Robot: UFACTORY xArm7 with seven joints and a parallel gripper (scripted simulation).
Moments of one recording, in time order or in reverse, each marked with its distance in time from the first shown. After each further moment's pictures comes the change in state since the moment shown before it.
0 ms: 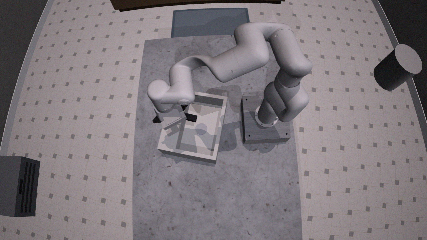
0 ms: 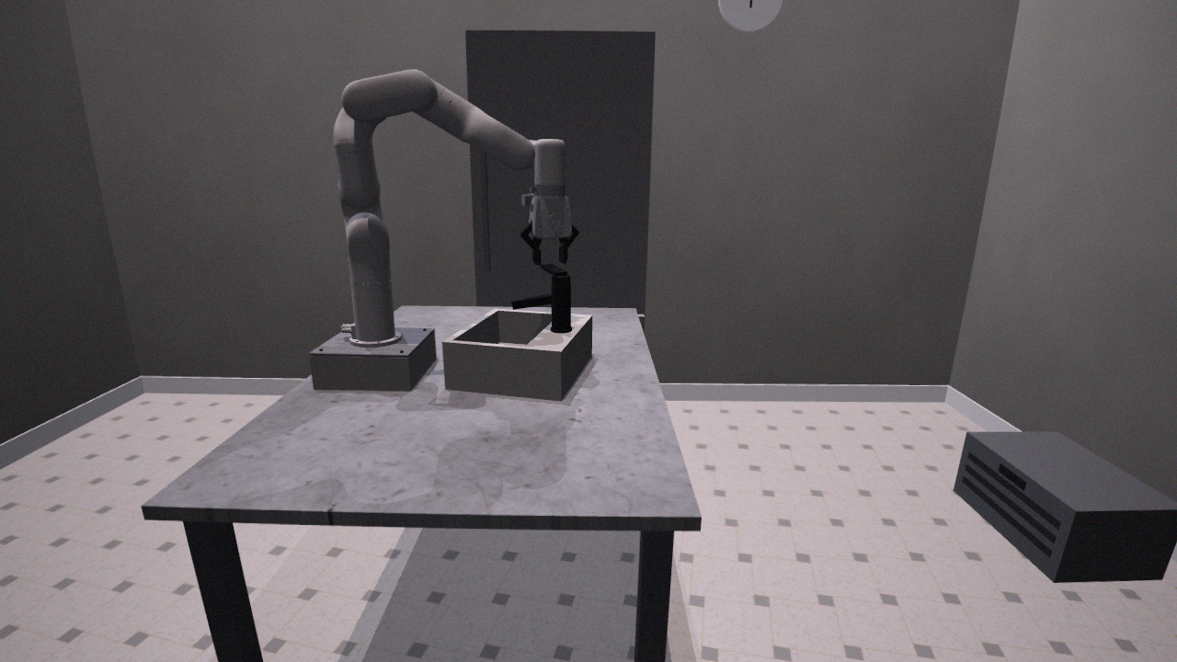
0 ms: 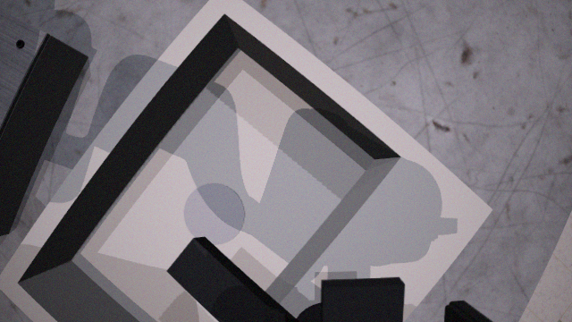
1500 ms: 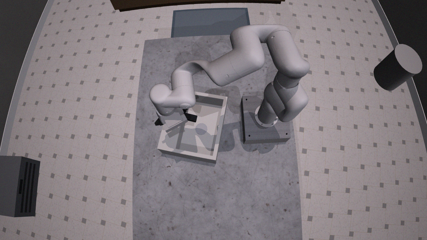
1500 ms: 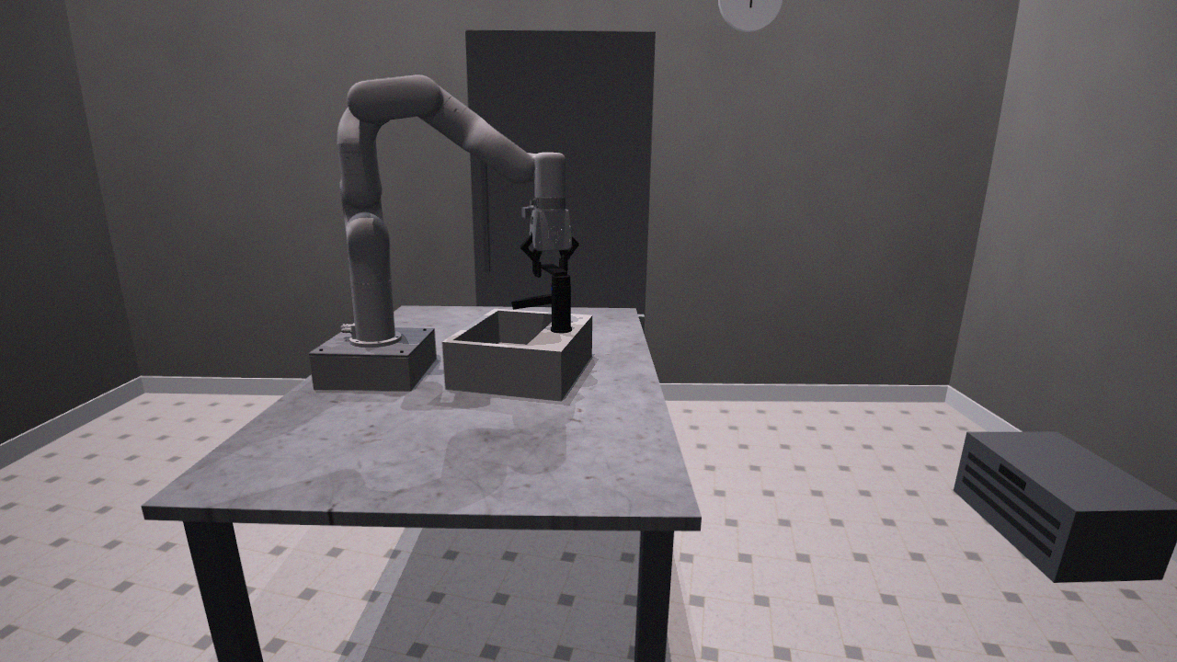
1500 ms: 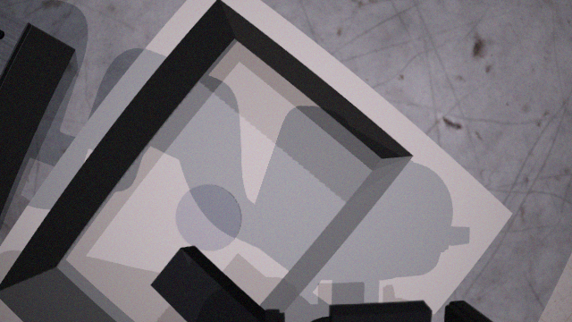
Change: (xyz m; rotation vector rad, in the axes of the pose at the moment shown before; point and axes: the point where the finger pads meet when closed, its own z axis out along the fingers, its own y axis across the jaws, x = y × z) arm 0.000 0.000 0.031 0.000 0.000 0.000
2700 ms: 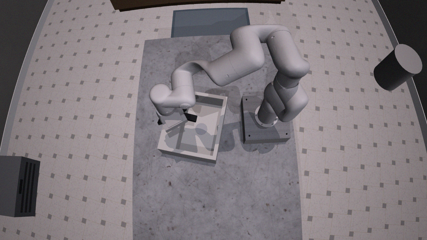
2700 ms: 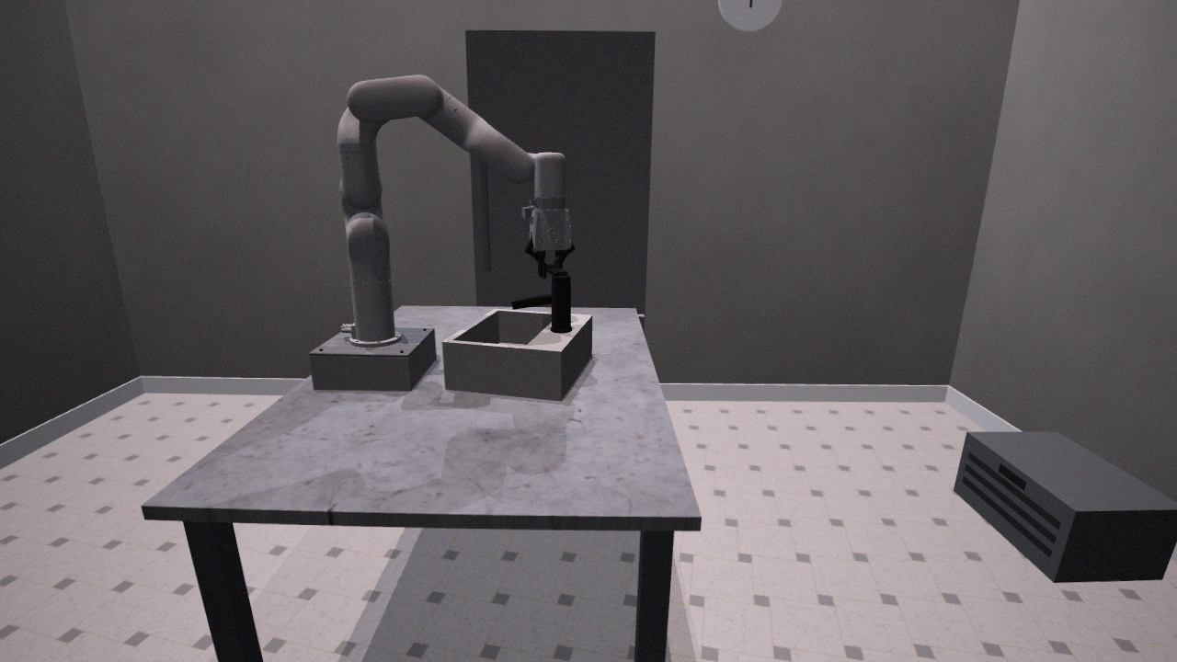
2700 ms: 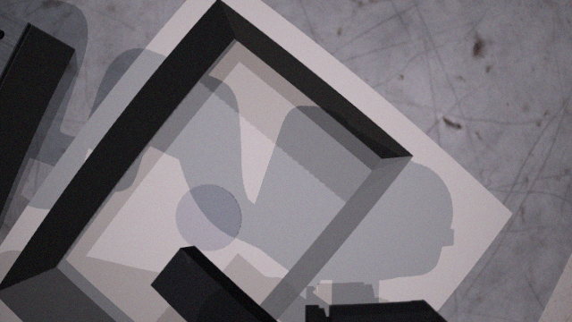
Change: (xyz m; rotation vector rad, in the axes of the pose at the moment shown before) arm 0.000 0.000 0.000 0.000 0.000 0.000
